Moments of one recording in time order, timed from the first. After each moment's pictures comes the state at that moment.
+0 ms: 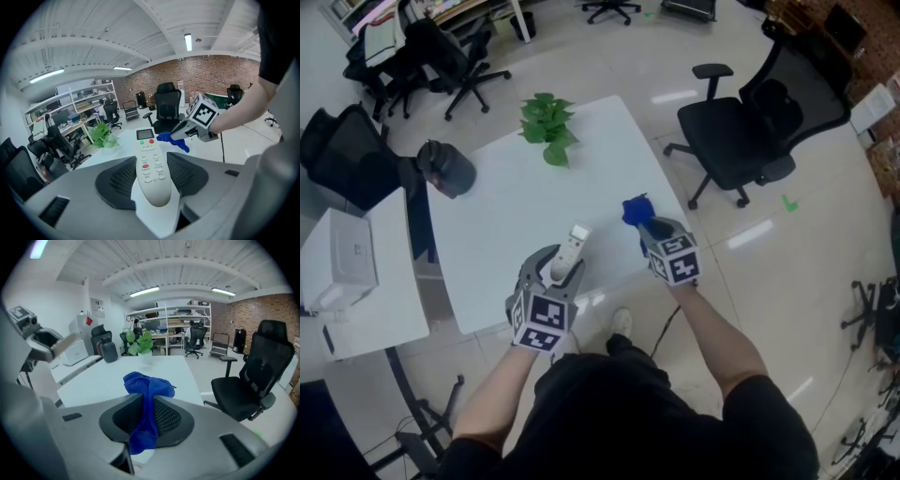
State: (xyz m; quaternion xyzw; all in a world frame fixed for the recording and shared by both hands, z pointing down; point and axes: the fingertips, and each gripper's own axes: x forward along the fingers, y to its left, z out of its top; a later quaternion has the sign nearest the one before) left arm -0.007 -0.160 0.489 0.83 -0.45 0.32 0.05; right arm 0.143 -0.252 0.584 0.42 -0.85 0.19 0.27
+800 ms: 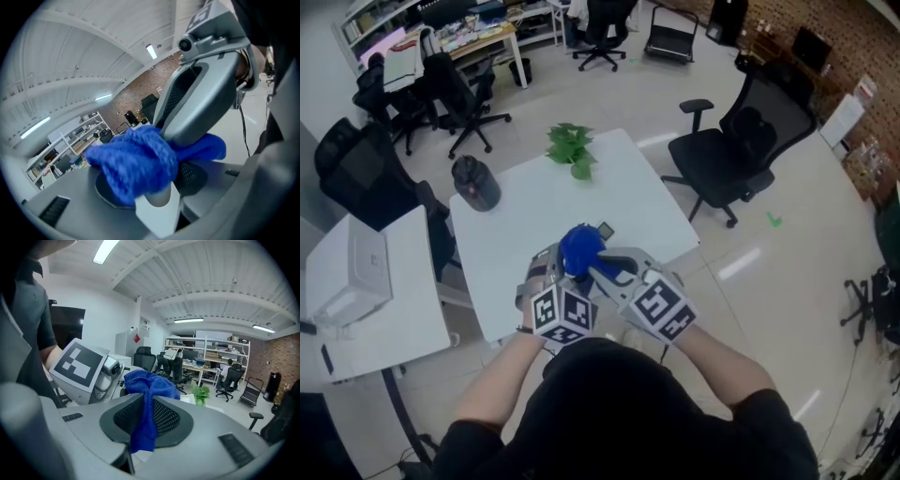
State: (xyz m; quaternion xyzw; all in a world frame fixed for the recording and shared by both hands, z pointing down) left arm -0.048 -0.106 0.419 0.84 -0.39 0.34 -0.17; right arm -0.059 -0.059 0.369 0.26 -0.94 0.01 0.21
